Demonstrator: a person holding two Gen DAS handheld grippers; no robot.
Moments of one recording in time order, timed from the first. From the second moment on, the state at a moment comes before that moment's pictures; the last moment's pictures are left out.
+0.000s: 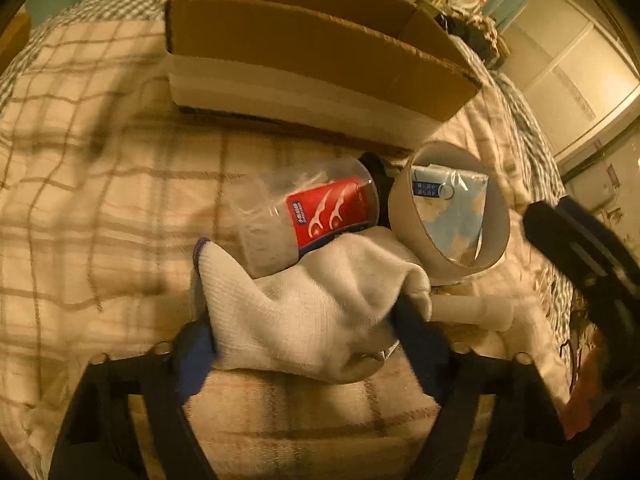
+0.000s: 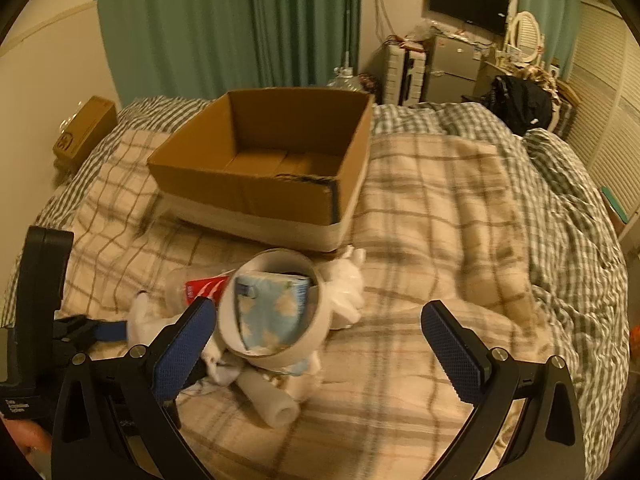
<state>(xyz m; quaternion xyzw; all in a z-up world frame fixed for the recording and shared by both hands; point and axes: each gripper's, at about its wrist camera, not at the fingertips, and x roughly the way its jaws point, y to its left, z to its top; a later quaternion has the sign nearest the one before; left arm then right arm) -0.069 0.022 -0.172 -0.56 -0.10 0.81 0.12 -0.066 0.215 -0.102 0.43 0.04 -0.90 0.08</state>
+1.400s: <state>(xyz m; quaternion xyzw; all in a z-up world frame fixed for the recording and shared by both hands) -0.038 -0.017 0.016 -0.34 -0.05 0.93 0.09 -0.037 0.188 0.000 0.36 0.06 -0.93 0.09</state>
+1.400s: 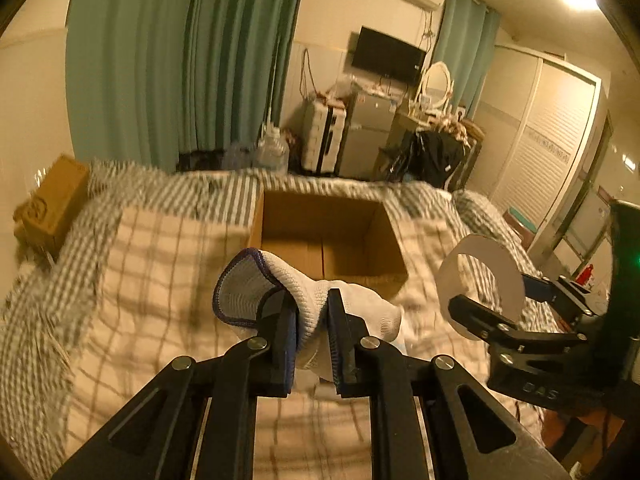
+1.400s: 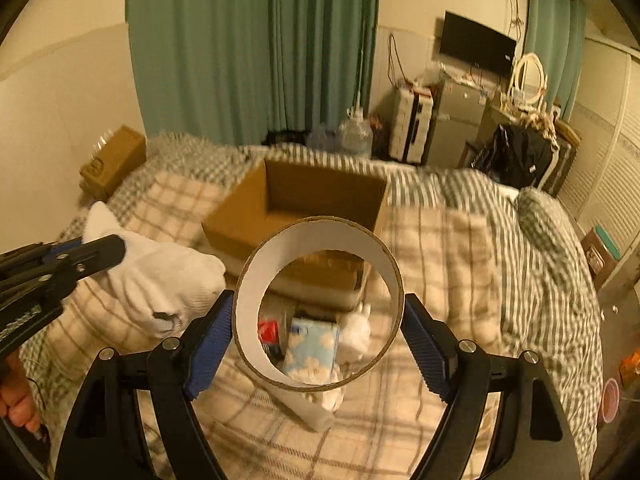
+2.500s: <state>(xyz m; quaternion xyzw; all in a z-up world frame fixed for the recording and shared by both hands) -0.211 0.010 -0.047 -0.33 -0.01 0.94 0.07 -0.219 0.204 -0.030 0.35 -0.02 -0.93 0.09</state>
